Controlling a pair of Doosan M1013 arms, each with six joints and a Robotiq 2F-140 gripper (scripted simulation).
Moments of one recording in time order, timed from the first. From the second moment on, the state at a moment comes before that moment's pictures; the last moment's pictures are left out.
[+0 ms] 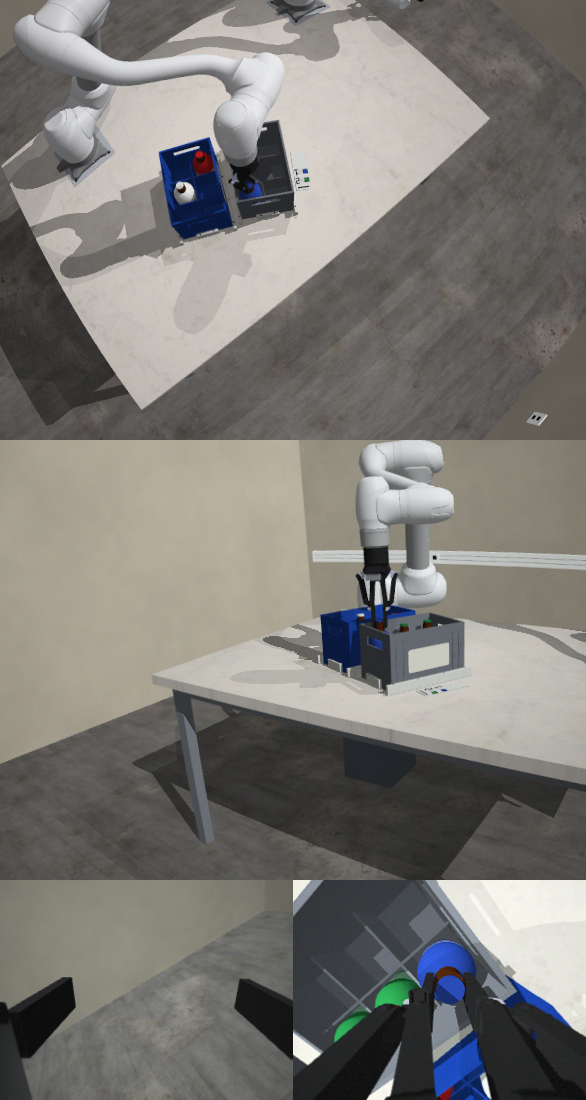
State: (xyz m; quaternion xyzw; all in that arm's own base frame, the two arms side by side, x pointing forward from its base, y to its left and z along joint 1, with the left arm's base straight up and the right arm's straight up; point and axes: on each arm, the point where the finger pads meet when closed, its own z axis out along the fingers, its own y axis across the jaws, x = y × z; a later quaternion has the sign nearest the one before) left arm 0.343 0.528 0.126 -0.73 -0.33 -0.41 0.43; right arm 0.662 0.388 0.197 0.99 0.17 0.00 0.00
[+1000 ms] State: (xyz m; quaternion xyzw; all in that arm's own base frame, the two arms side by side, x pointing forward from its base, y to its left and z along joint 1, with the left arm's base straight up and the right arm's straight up) left arm 0.343 0.528 0.126 -0.73 -0.33 -0.41 0.43; right arm 0.662 0.388 0.184 0.99 0.17 0.00 0.00
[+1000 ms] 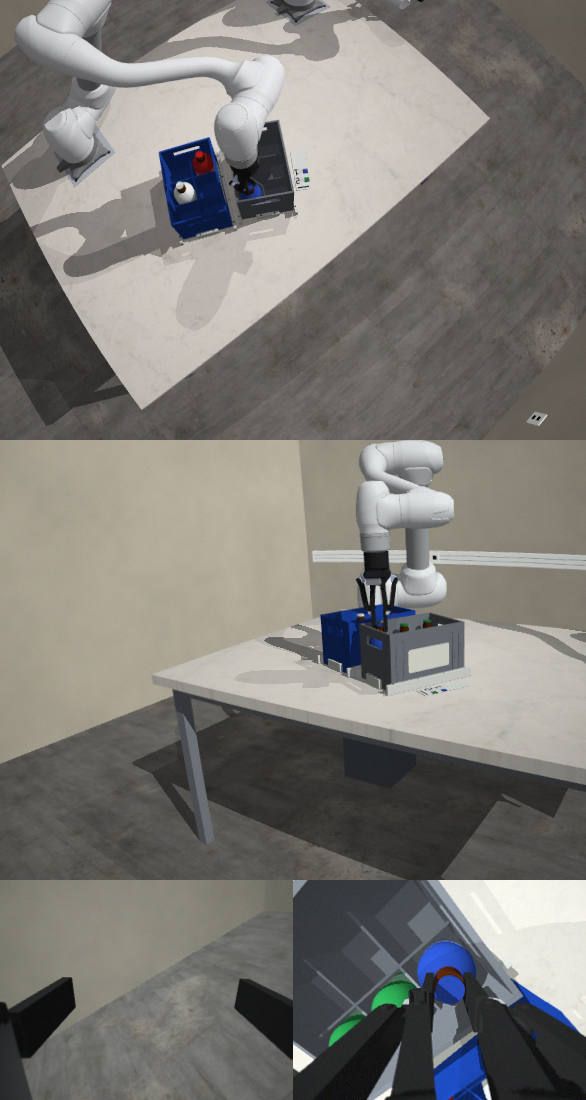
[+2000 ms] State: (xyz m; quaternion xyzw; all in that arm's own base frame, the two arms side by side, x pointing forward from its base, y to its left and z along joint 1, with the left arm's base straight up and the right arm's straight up) left arm 0.343 0.528 0.126 -0.73 -0.33 -0.41 0.43; right arm 0.662 0.388 0.172 0.99 0.17 0.00 0.00
